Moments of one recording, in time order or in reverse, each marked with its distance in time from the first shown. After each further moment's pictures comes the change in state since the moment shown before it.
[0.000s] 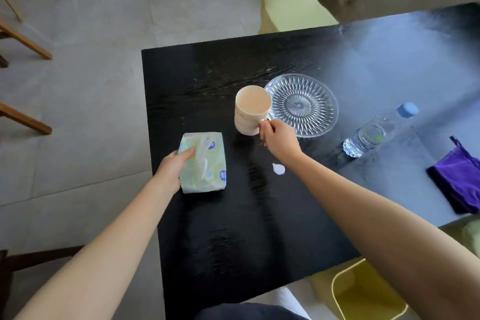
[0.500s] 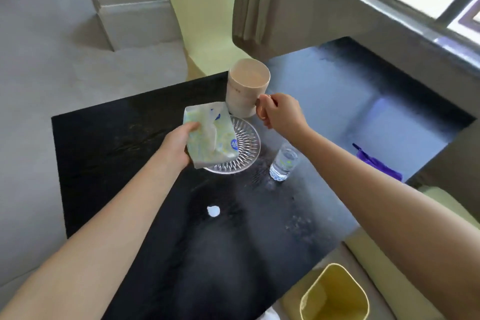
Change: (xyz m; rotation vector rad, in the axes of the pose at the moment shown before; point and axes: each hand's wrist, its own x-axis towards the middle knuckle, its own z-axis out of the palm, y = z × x) left_hand -0.046 0.102 0.232 -0.023 -0.360 0.071; right_hand 0.024 -0.021 -0.215 -0.022 0.329 -0.077
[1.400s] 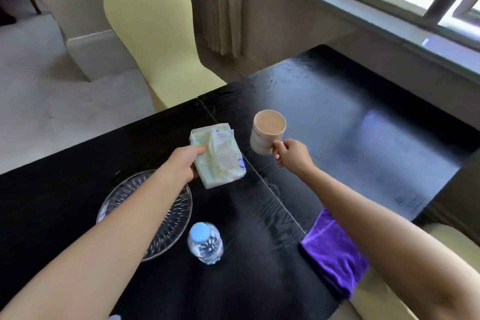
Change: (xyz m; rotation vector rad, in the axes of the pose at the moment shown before) left_hand 0.148 -0.022 0.275 0.267 0.088 -0.097; right_hand 0.198 0.258 -0.130 0.045 -0.095 0.285
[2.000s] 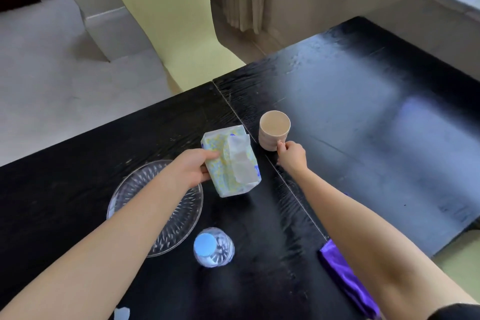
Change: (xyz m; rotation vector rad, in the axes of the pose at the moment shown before) left_hand 0.037 -0.017 -0.014 0.067 -0.040 -0.090; right_hand 0.066 0.038 0.083 0.027 -0.023 0.129
